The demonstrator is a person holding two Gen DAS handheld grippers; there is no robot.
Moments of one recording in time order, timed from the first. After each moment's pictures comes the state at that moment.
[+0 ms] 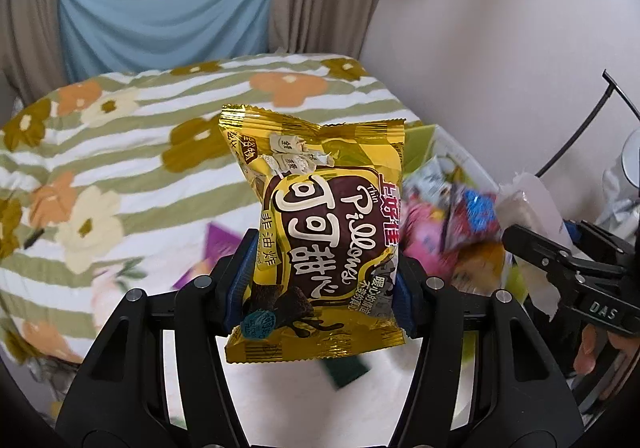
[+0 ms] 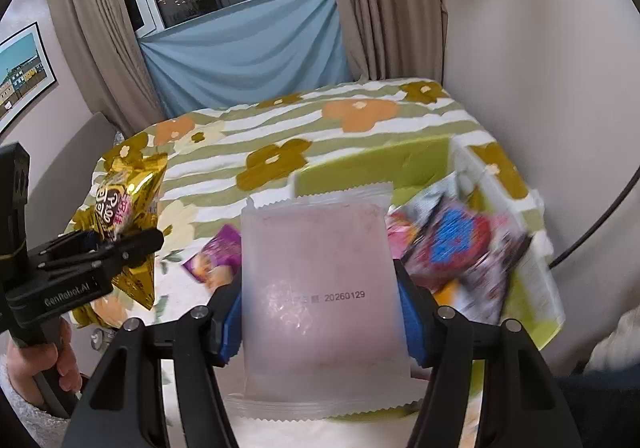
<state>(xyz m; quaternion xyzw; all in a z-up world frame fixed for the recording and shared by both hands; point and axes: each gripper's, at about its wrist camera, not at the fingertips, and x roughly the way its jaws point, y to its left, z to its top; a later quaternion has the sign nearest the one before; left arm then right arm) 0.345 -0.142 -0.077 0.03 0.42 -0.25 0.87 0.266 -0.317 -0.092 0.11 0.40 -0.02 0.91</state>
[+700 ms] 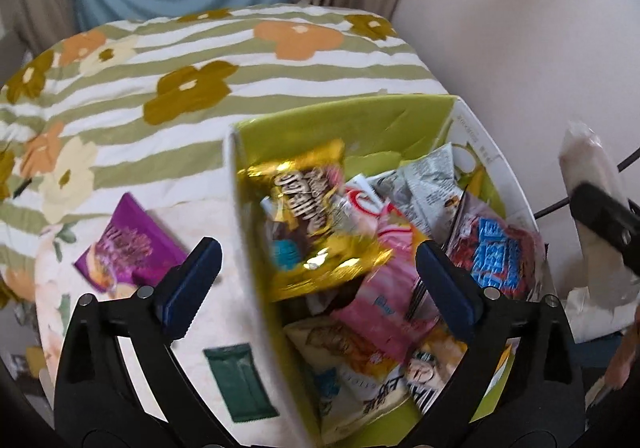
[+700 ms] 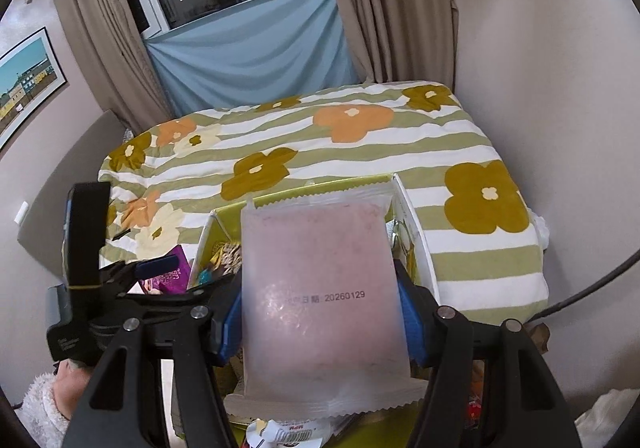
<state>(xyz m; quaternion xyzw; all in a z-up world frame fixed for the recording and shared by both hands) 0.378 -0.258 -0.158 0.00 0.50 -0.17 0.85 0.319 -0.441 -0.108 0.11 0.41 0.05 0.90</state>
